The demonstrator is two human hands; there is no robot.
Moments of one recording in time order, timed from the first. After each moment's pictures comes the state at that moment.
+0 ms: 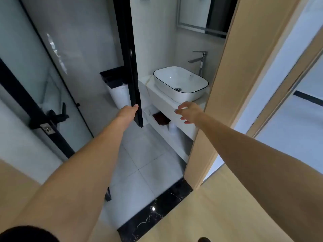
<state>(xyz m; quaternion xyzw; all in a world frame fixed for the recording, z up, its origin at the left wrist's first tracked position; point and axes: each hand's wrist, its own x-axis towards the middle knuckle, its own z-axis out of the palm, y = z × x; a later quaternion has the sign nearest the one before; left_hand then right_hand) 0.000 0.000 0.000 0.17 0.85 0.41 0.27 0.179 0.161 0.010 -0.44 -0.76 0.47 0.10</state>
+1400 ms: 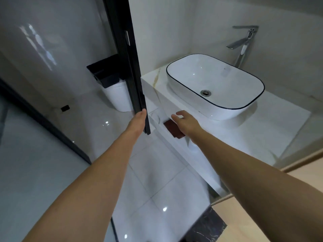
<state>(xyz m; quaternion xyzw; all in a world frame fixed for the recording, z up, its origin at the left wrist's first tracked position) -0.306 0.244 -0.162 0.18 0.81 0.45 0.34 -0.151 0.347 -0.152 -0.46 -0.70 0.53 0.12</state>
